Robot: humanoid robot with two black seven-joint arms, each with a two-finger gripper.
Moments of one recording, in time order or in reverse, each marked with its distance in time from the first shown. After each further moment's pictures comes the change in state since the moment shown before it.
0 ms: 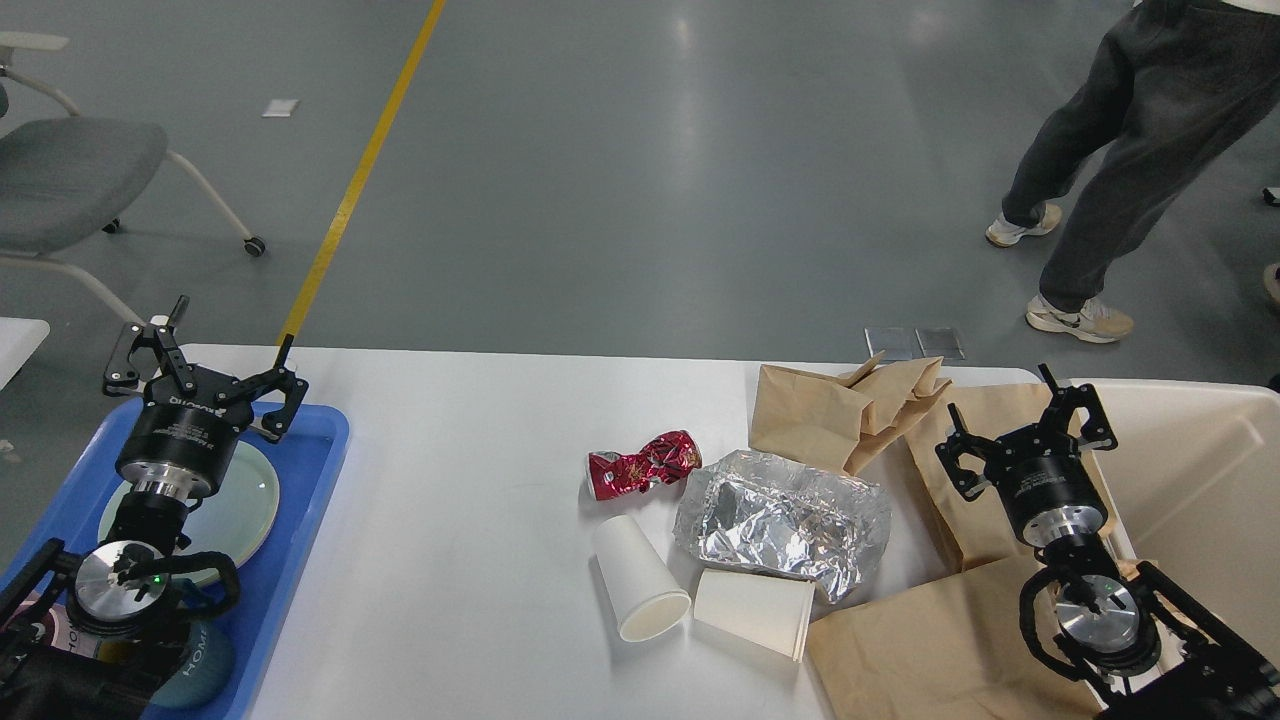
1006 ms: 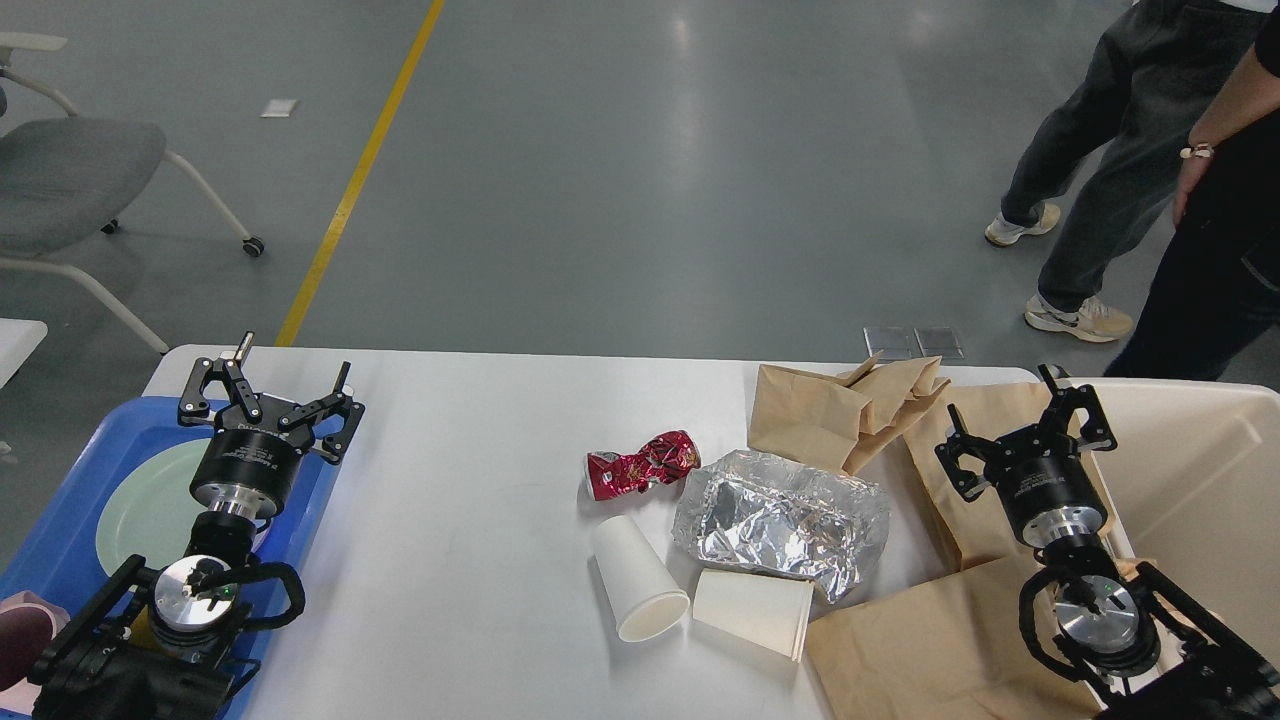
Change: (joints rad) left arm -0.049 -0.104 0.007 0.187 0.002 -0.083 -0.001; right arm 0.000 0.002 0.000 -0.002 0.000 0.000 0.000
